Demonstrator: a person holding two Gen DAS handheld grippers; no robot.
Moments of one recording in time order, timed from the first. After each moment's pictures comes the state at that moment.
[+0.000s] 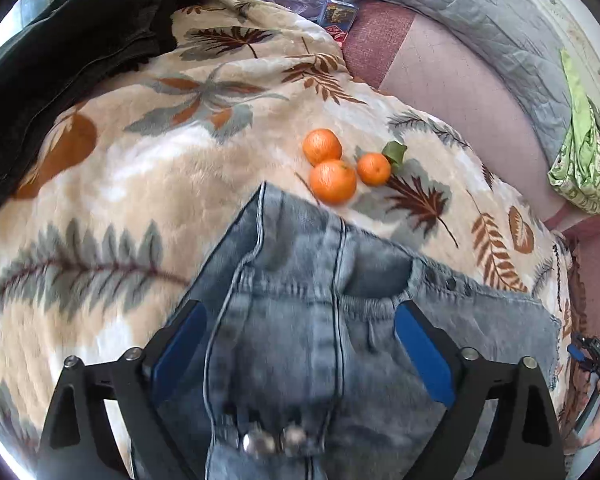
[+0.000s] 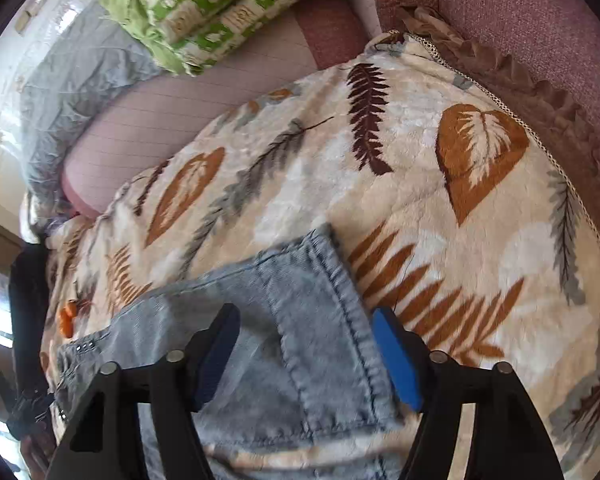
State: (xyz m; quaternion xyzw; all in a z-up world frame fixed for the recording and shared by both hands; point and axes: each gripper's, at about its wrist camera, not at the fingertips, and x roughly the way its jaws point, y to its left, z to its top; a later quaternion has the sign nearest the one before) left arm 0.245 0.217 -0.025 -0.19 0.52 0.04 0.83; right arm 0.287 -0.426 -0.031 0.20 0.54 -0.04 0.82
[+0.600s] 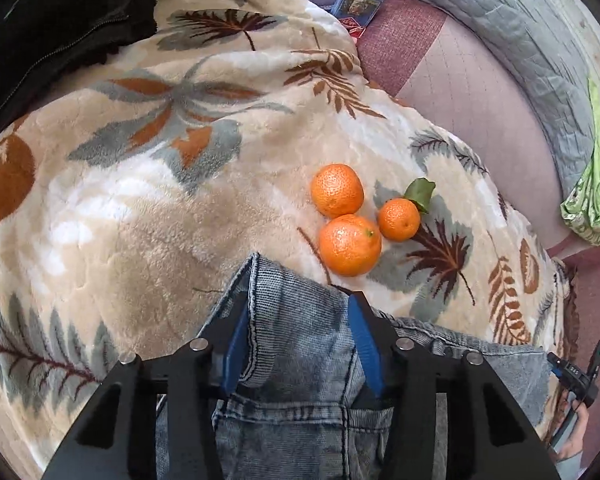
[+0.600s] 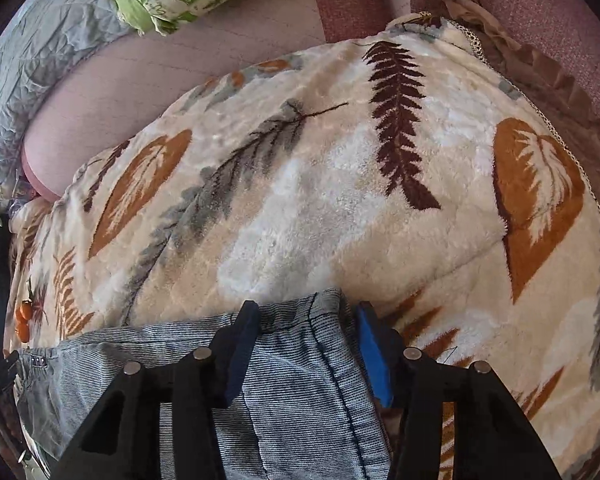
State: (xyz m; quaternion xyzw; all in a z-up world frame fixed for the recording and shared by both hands) left arm 0.313 0.237 -0.051 -0.22 0.52 0.03 0.82; right arm 0.337 -0.410 -0.057 0.16 0.53 -0.02 0.83
